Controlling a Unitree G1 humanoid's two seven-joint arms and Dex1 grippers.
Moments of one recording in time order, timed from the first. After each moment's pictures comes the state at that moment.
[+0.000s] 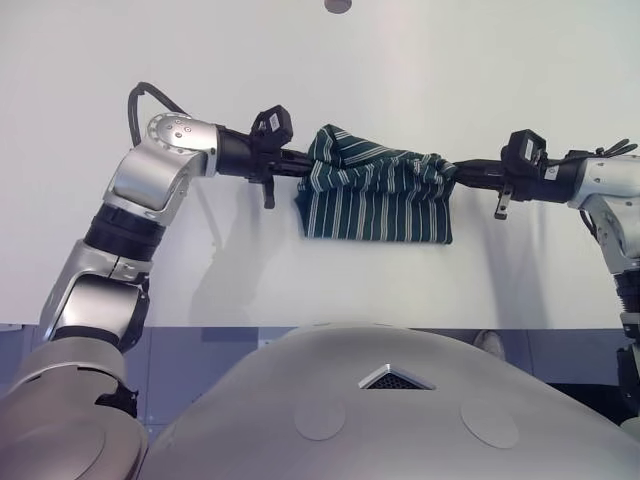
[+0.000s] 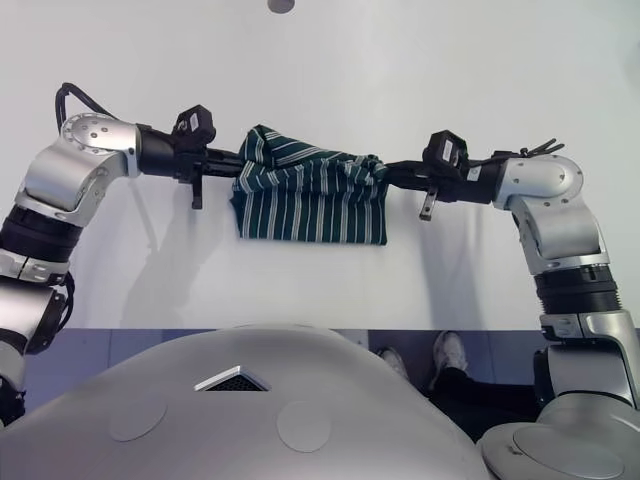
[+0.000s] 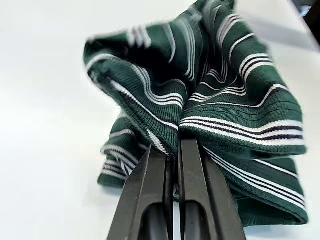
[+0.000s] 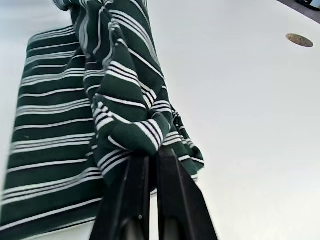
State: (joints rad) left arm -0.38 0.62 -0.42 0.10 -0.34 0.42 -1.08; right arm -0.07 -0.82 0.17 0.09 0.36 0.09 1.09
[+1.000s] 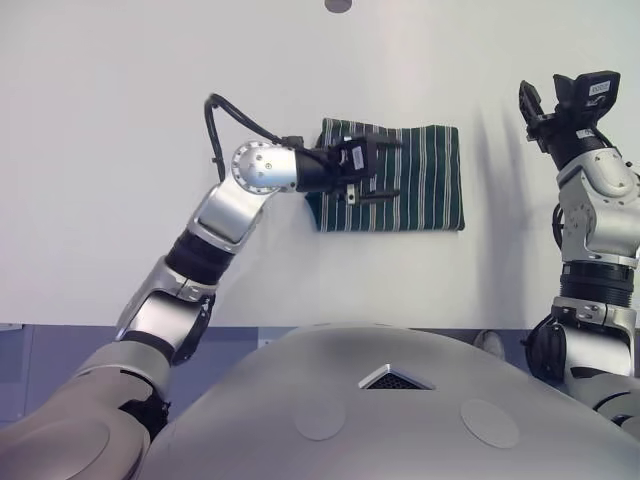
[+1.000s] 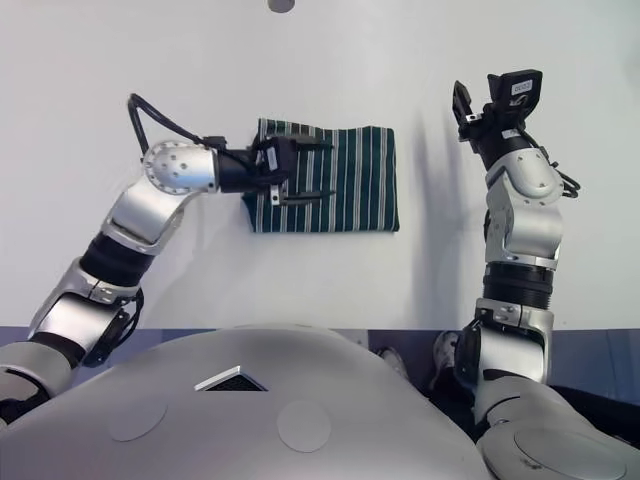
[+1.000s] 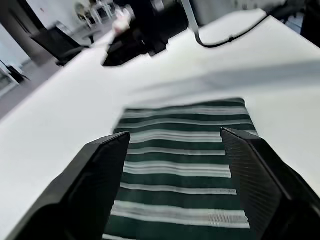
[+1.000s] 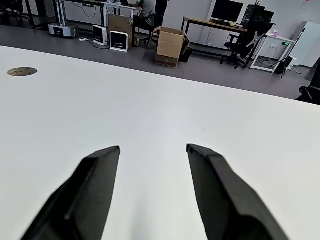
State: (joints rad) left arm -0.30 0.32 -0.56 0.02 -0.06 0.10 -0.89; right arm -0.07 -0.43 -0.19 0.11 0.22 0.22 0.30
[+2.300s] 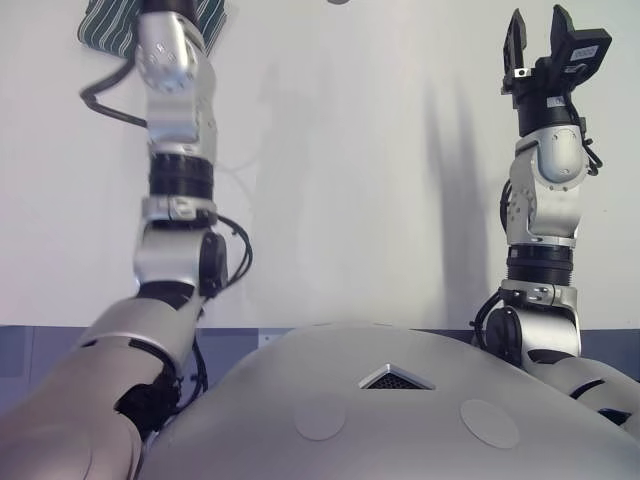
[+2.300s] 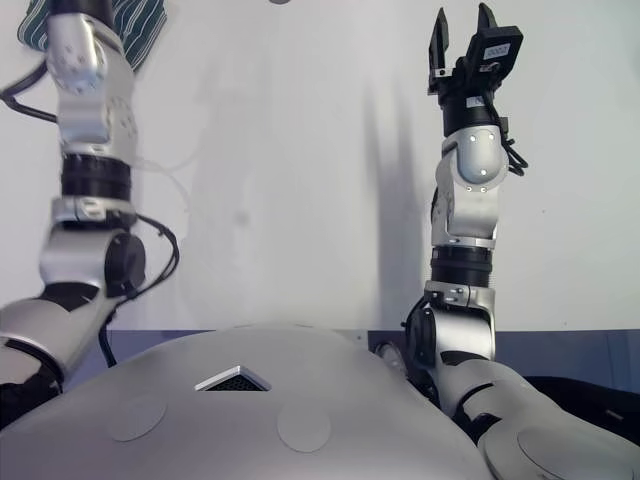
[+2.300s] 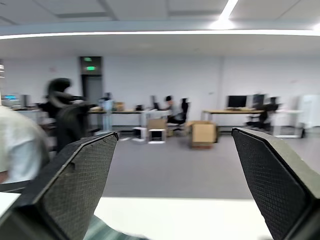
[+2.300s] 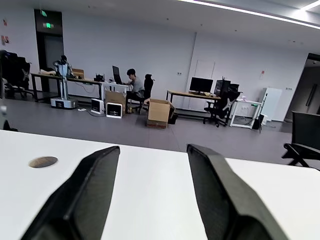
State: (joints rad) left arm -0.48 0.15 0.03 0.30 -0.17 -0.24 0.06; right arm -0.21 -0.20 -0.11 0.10 0.08 -0.12 0.13
